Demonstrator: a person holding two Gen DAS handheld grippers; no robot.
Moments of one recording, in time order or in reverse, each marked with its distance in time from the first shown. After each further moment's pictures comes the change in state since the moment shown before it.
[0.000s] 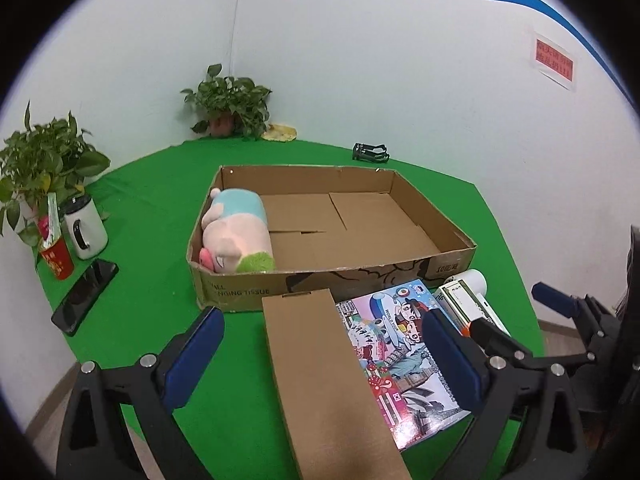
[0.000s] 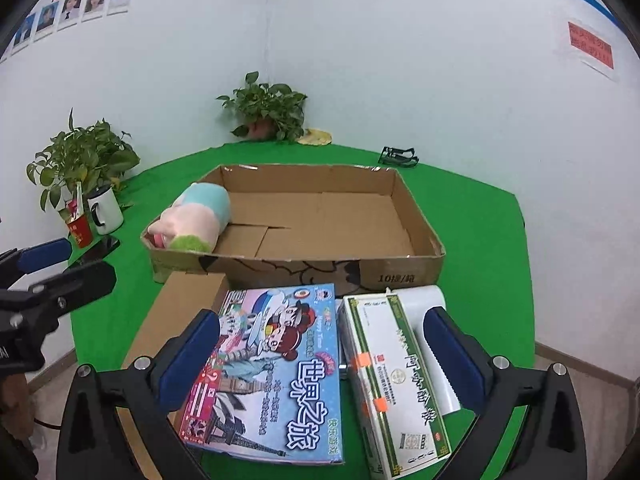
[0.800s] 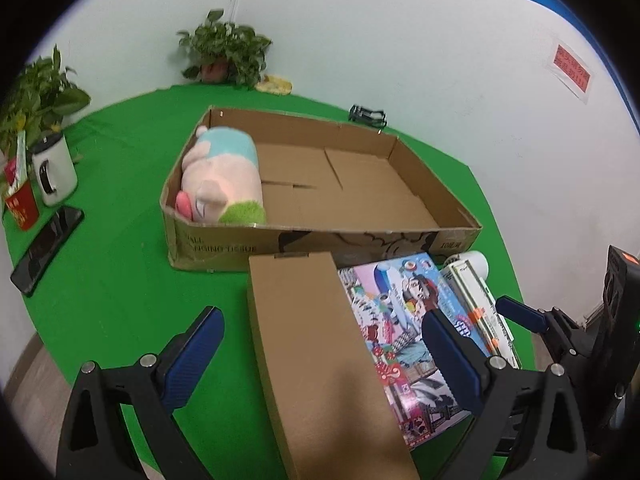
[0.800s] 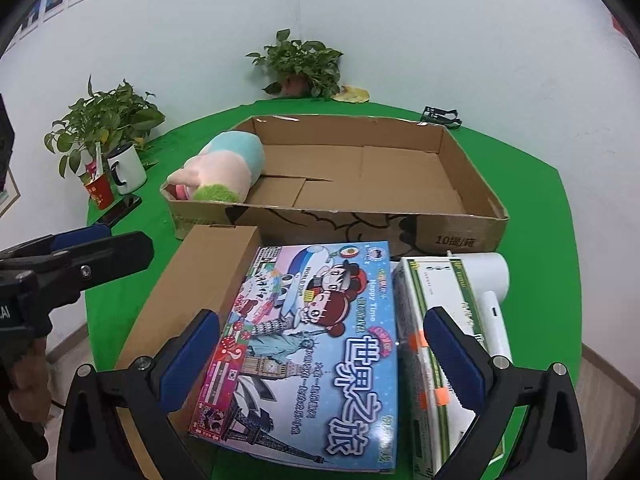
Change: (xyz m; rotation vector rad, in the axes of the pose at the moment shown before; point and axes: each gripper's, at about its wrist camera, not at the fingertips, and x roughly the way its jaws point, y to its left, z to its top) left arm 0.049 0.024 -0.011 -0.107 0.161 -0.105; right arm 0.071 0.018 0.001 -0.049 0.149 0.144
